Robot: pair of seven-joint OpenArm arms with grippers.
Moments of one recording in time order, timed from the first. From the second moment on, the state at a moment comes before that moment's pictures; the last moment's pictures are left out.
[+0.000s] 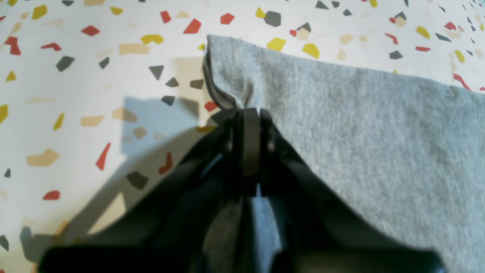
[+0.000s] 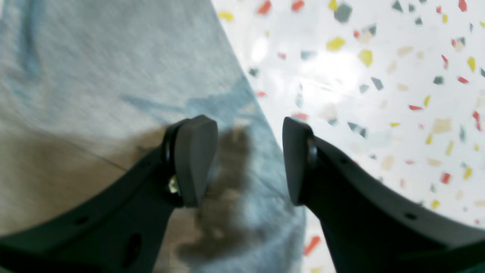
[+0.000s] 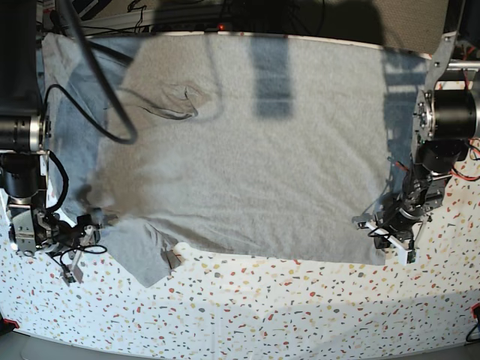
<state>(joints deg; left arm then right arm) -43.0 -14.0 2.9 4.4 -9.0 -21.5 -9.9 48.0 28.0 -10.8 19.9 0.4 30.8 -25.4</state>
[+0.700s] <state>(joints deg) -43.0 -14.0 2.9 4.4 -9.1 -21.5 -9.9 43.9 27.8 -10.7 19.9 -0.5 27.6 -25.4</state>
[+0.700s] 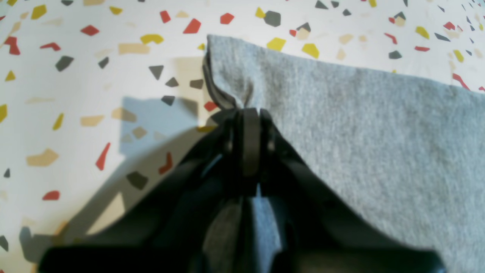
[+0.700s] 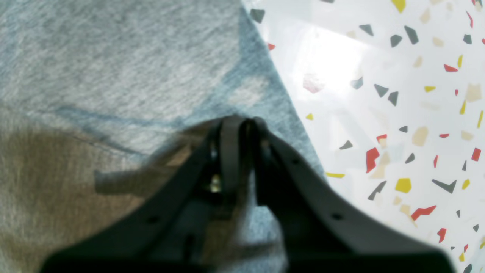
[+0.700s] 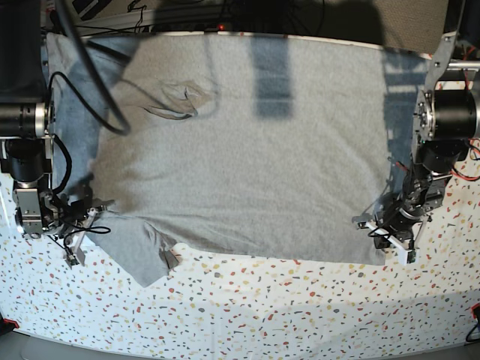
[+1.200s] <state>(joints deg) -43.0 -14.0 2.9 4.4 -9.1 -21.5 -9.9 46.2 29.5 -10.7 19.8 -1.0 27.4 -23.0</state>
